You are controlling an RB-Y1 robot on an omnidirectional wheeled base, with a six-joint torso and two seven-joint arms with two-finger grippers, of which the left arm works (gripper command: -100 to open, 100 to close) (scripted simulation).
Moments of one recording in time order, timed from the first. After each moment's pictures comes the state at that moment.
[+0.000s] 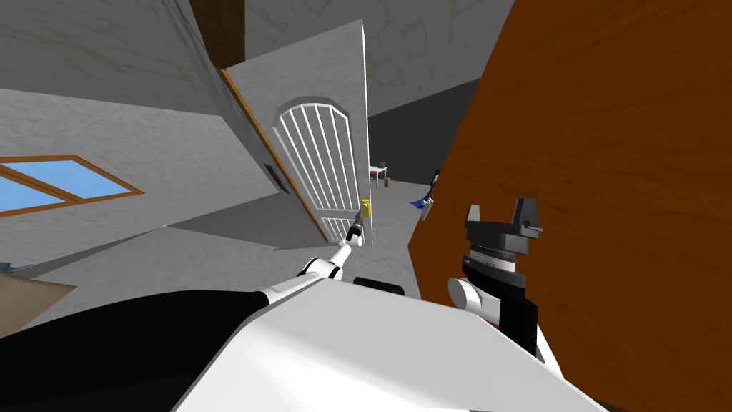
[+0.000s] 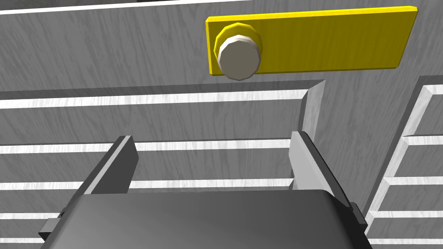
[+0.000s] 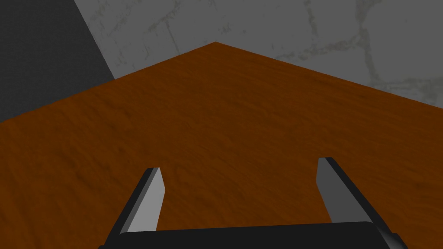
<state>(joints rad) -0.47 0.04 -0.02 -0.68 0.33 -0.47 -0.23</state>
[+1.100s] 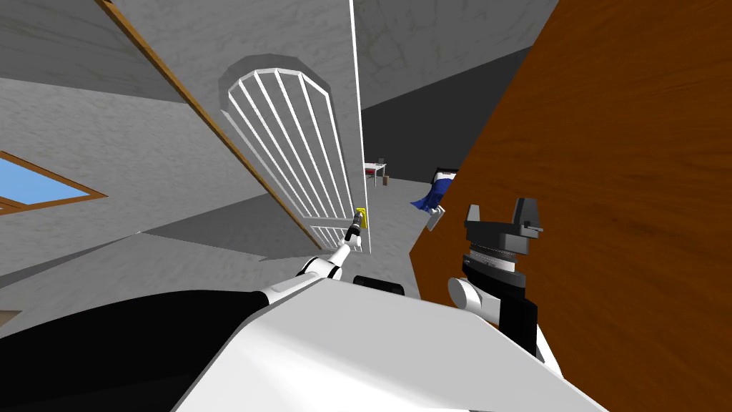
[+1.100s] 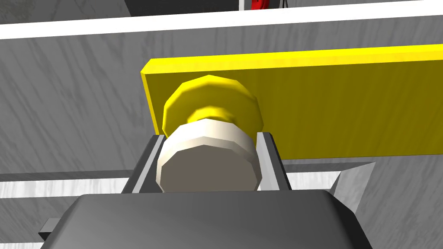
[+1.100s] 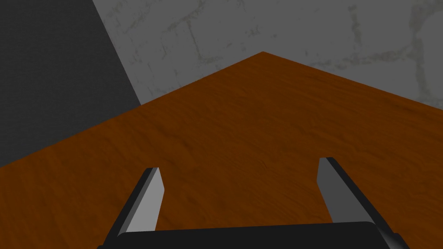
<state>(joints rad) -0.47 0.05 -0.01 -0.67 0.33 -0.49 -0.23</state>
